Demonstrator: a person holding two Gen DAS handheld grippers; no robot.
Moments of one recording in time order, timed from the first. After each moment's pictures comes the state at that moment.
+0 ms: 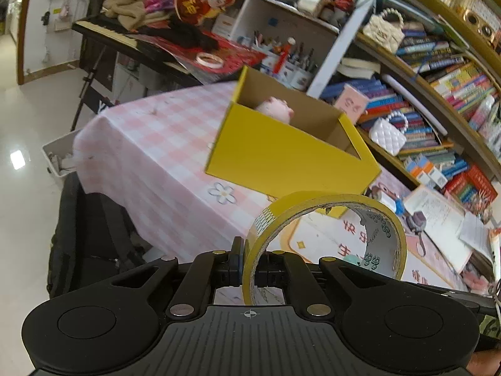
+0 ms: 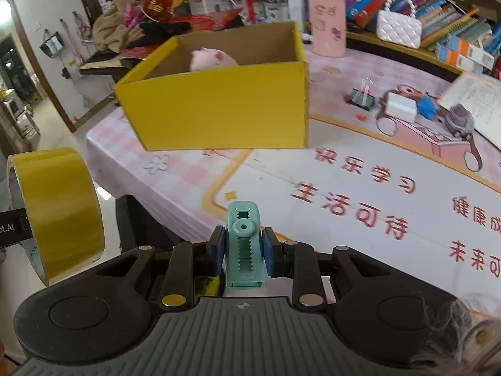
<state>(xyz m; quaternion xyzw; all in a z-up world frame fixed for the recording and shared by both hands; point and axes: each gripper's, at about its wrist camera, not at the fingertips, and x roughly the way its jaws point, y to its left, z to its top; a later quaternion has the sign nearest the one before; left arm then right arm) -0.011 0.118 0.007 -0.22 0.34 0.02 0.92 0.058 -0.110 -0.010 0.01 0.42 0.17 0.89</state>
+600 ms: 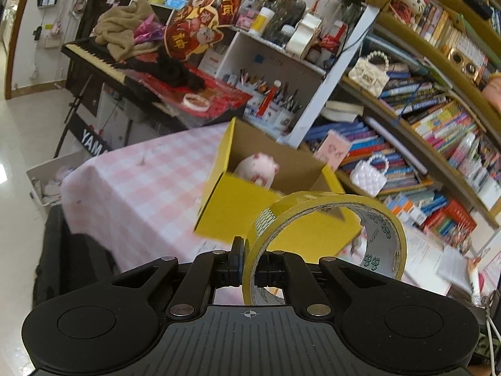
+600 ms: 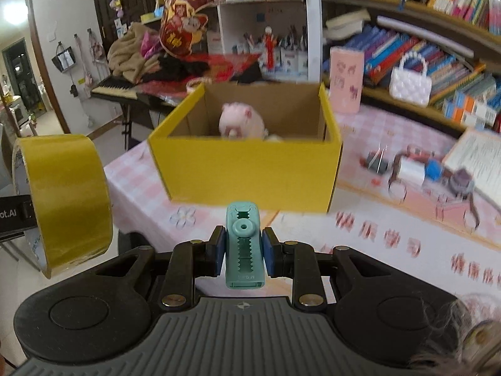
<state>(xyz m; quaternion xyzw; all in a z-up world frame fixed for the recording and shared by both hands) 0.015 0.150 0.042 -0.24 0.27 -0.01 0.93 0.064 -0.072 0.038 -0.01 0.34 0.17 0.92</state>
